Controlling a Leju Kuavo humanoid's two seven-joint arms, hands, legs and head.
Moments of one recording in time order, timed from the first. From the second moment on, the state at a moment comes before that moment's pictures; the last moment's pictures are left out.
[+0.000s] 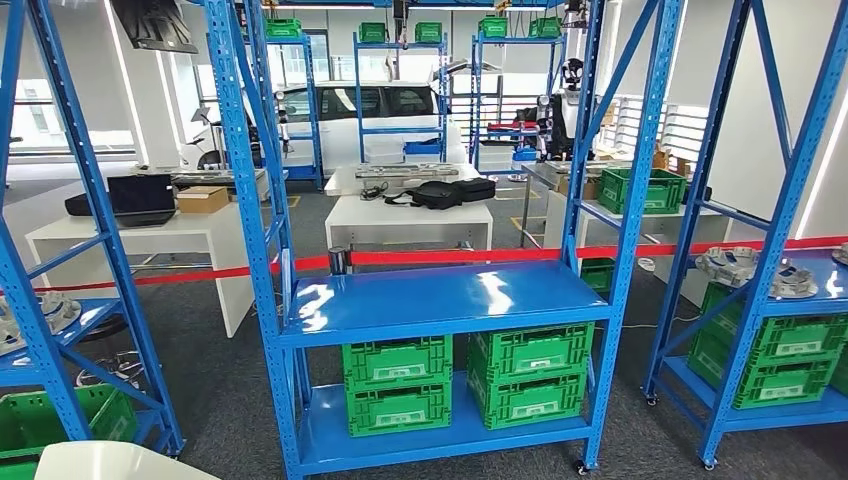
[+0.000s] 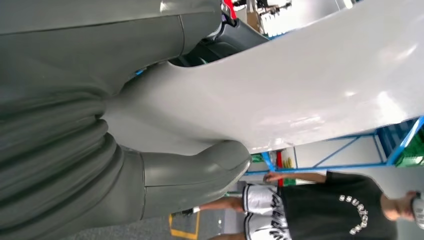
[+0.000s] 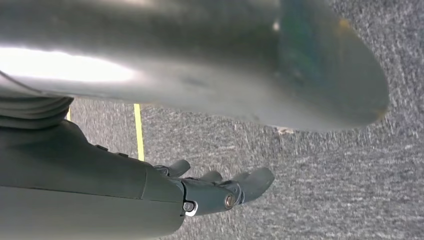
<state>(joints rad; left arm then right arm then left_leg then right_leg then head) 0.10 0.20 -0.04 -1.76 0.36 -0.71 -0.46 -0.03 0.11 -0.83 -0.17 0.82 0.17 -0.07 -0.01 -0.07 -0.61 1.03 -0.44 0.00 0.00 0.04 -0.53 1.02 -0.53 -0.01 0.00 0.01</state>
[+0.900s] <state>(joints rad) 0.07 0.19 -0.03 -1.75 0.35 -0.70 -0.44 -0.02 0.11 -0.83 -0.17 0.81 0.17 -0.09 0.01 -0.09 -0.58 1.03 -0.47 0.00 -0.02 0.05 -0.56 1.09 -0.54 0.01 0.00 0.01</state>
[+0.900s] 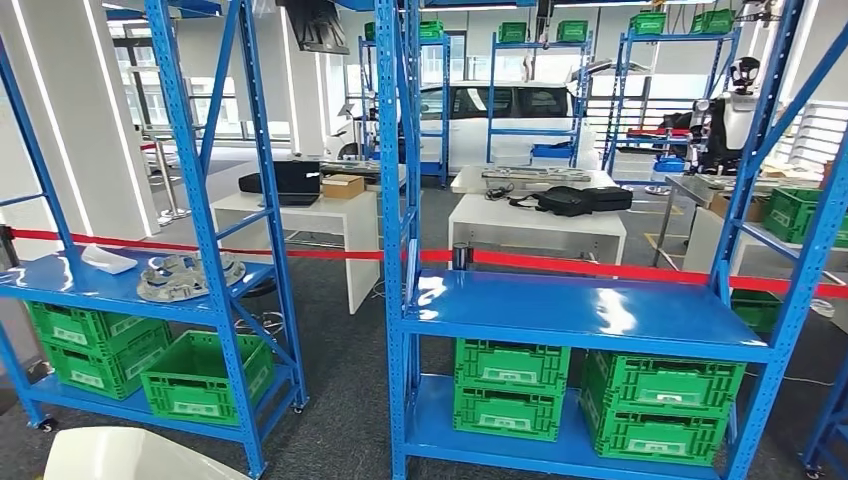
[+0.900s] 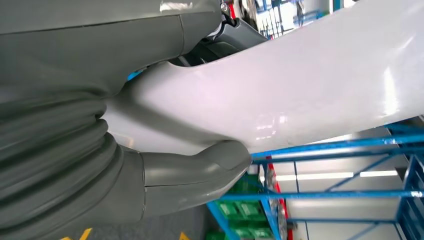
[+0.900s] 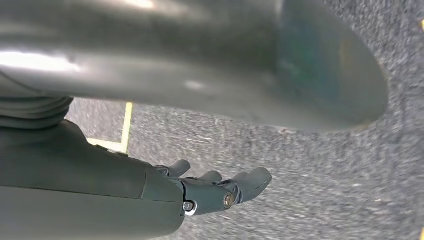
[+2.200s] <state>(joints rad) 0.13 0.17 -0.01 -1.76 0.35 -0.72 -0.49 -0.02 0.11 -0.83 -0.17 0.87 0.19 -0.09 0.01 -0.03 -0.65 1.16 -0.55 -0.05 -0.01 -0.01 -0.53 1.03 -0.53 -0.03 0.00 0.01</state>
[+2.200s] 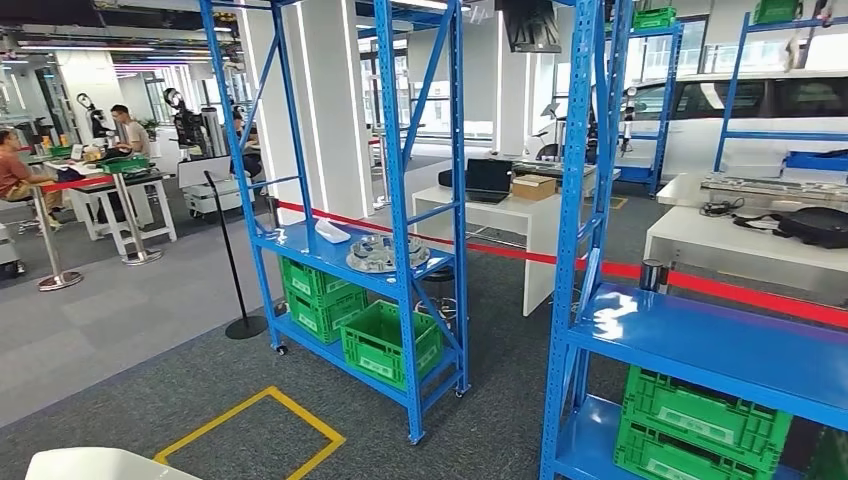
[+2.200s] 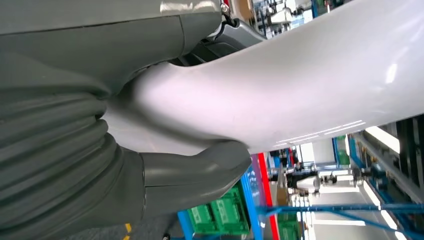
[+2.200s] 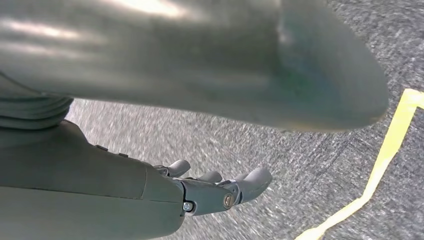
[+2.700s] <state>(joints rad) 0.16 0.17 0.02 -1.79 0.35 -0.71 -0.49 -0.02 0.11 -0.83 -0.17 0.87 0.19 -0.09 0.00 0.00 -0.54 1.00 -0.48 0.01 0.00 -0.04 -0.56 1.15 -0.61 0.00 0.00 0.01</state>
